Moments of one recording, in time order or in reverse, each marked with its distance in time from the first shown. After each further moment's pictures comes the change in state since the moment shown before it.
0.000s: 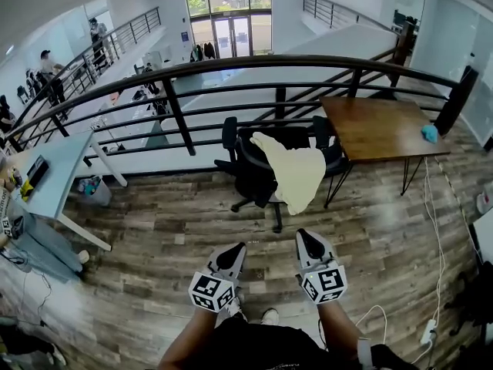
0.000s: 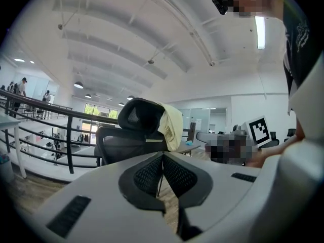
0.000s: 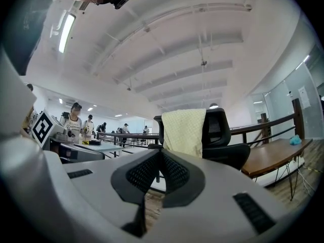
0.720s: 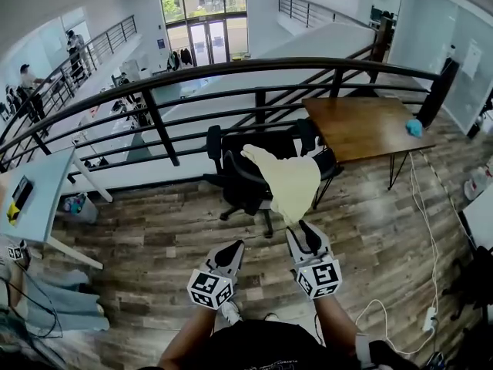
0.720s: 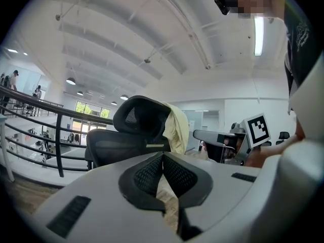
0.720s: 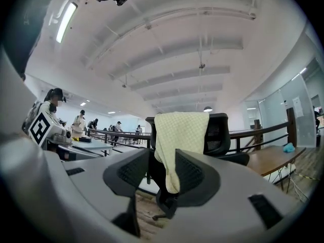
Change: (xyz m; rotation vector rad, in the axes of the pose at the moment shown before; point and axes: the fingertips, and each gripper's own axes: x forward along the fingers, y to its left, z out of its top) left arm 0.042 0.034 0.016 -0.003 -0.007 -0.098; right arm 0.045 -0.014 0.016 -0.032 0.003 -0.101
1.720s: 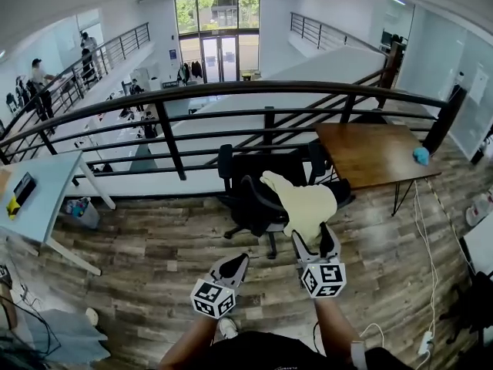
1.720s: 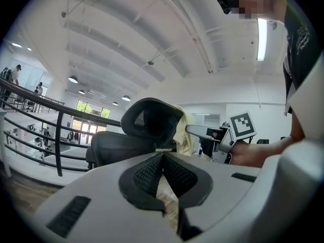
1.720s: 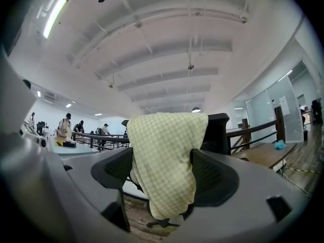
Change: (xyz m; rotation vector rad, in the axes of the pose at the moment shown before) left arm 0.012 0.039 0.010 -0.039 -0.027 -0.009; right arm 0.064 -0.040 0.016 0.056 -0.015 -0.138
